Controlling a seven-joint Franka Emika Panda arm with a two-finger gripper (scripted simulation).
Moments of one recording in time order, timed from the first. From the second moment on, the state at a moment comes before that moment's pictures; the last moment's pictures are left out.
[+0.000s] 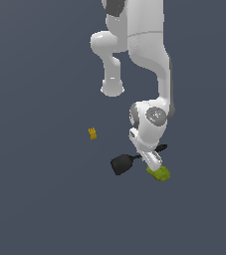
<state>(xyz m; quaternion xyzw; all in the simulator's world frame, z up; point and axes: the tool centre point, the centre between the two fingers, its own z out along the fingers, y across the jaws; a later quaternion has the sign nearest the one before) 0.013 0.143 0.018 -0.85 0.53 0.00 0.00</state>
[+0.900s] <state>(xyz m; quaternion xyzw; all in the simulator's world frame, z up) -0.014 0.147 0.092 -0.85 0.53 0.00 0.00</state>
